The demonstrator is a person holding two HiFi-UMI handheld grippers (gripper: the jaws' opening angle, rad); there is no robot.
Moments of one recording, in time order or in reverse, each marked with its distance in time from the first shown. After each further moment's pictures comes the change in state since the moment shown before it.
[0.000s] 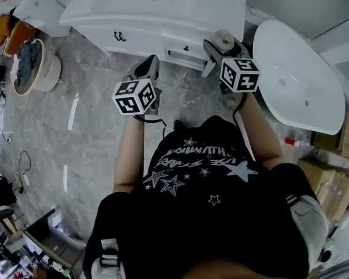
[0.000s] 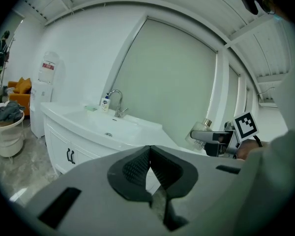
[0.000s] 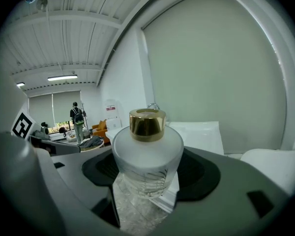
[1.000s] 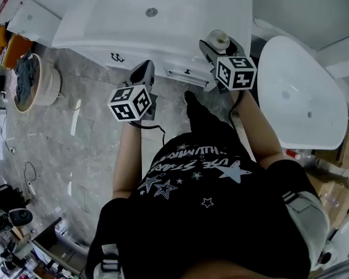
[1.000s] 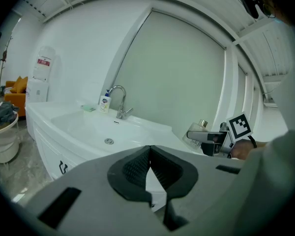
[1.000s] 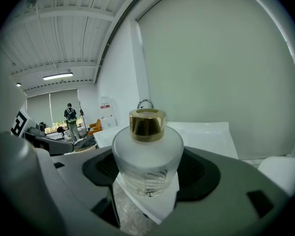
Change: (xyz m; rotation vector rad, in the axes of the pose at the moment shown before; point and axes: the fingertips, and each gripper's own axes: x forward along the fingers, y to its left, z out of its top) left arm 0.121 0.062 0.049 -0.006 0.030 0.017; right arm 0.142 -0.074 0.032 0.008 0.034 0.004
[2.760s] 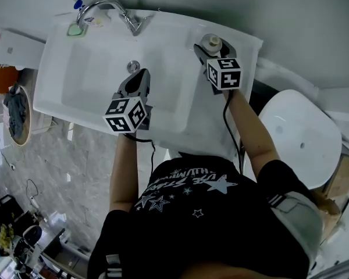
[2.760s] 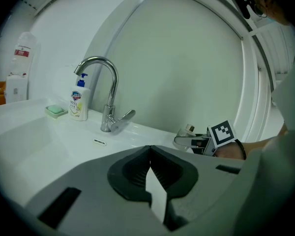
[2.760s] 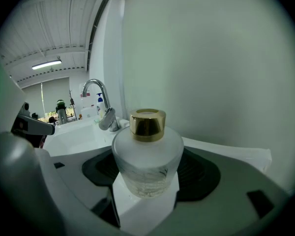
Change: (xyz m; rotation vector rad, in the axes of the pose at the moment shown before) left arm 0.327 0.072 0.114 0.004 0.058 0.008; right arm 0.306 -0.235 0.064 -0.053 0.111 -0.034
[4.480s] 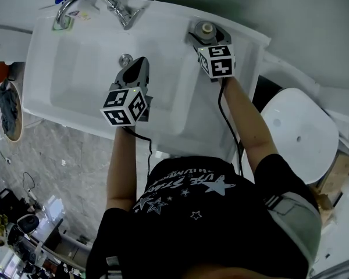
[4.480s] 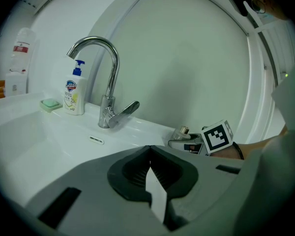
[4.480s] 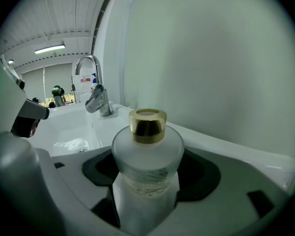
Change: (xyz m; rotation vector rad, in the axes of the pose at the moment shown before) left arm 0.057 0.016 -0.008 -0.014 0.038 0.023; right arm 0.071 -0.018 -0.026 -0.115 0.092 -0.014
